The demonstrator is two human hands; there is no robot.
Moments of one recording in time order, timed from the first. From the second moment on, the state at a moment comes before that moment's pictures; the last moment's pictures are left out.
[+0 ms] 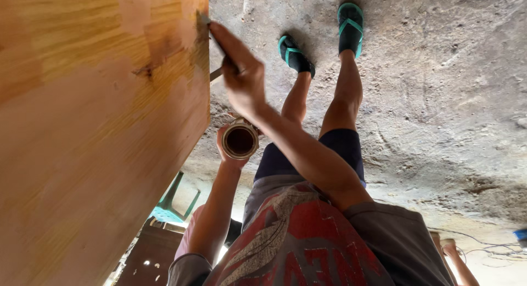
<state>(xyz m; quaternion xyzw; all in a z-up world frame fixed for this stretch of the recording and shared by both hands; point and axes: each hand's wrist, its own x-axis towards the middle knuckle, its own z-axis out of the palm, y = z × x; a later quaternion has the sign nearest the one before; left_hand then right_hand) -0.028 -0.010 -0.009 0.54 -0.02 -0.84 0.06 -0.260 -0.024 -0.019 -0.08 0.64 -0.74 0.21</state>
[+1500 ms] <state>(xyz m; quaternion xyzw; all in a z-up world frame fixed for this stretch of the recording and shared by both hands) -0.034 0.041 0.027 0.37 0.08 -0.91 0.17 -0.364 -0.049 -0.116 0.11 0.46 -0.82 0.33</state>
